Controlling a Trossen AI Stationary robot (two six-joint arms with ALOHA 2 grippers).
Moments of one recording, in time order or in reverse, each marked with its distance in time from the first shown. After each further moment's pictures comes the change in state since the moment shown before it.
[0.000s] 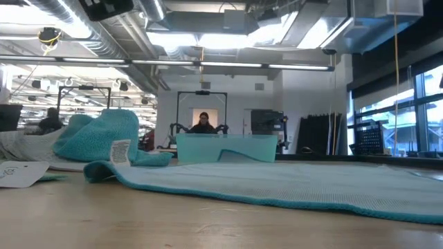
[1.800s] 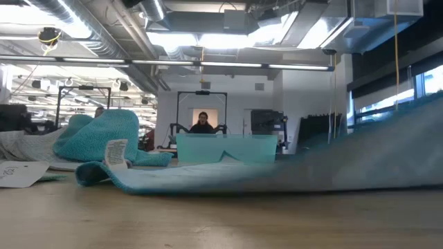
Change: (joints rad) left arm 0.022 0.000 0.000 0.174 -0.001 0.241; right arm -0.026 -0.001 0.345 -0.494 0.169 -0.099
